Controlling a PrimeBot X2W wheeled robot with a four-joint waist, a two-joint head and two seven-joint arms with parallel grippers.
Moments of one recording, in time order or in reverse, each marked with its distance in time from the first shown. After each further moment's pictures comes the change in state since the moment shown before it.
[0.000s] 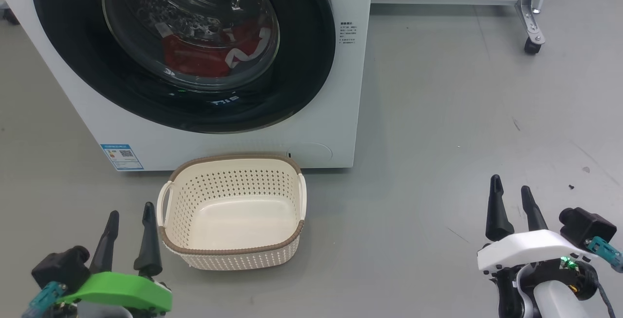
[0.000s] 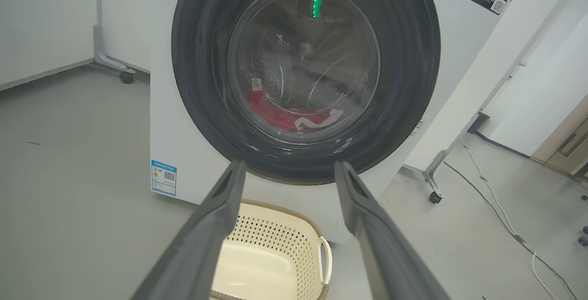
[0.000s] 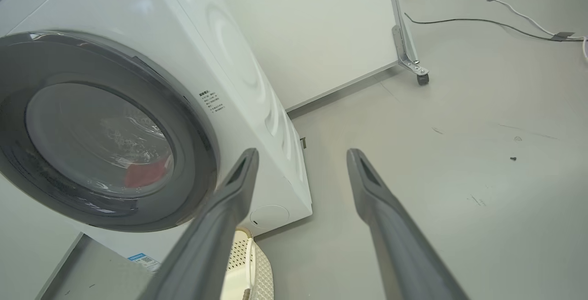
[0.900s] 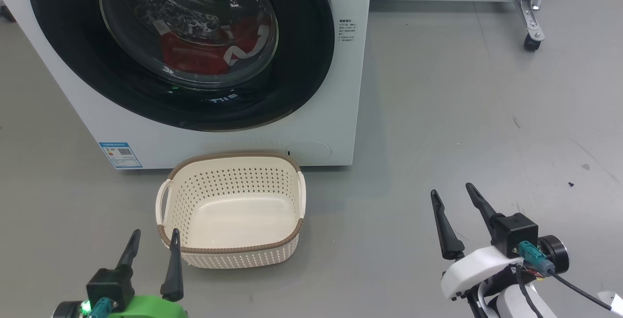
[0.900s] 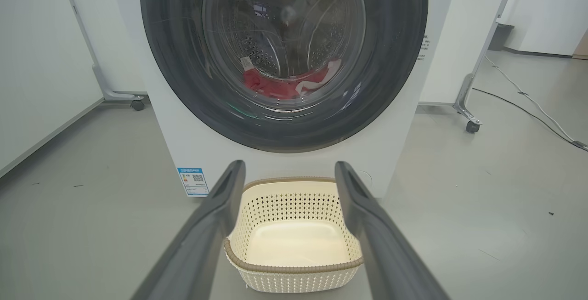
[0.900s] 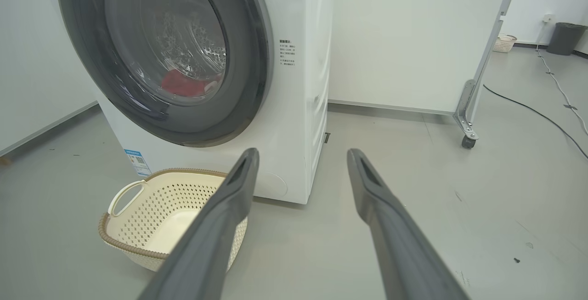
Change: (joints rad) left arm 0.029 -0.003 -0.067 0.096 0.303 0.090 -0.073; right arm -0.027 -0.039 0.158 0.078 -0.370 -0.037 -0.053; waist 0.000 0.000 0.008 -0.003
